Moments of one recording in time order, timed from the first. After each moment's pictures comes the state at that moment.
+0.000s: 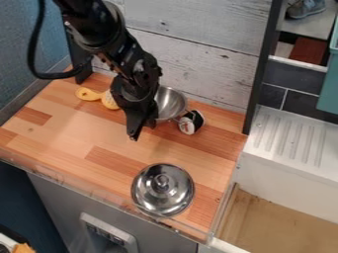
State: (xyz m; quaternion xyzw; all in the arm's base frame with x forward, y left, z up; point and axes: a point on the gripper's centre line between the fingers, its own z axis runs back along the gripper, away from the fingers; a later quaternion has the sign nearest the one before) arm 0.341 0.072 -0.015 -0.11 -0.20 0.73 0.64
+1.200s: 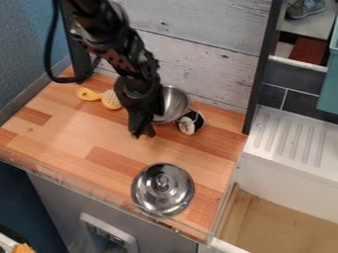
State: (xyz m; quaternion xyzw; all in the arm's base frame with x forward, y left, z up) arm 0.349 0.078 -0.020 -0.11 -0.16 0.73 0.66
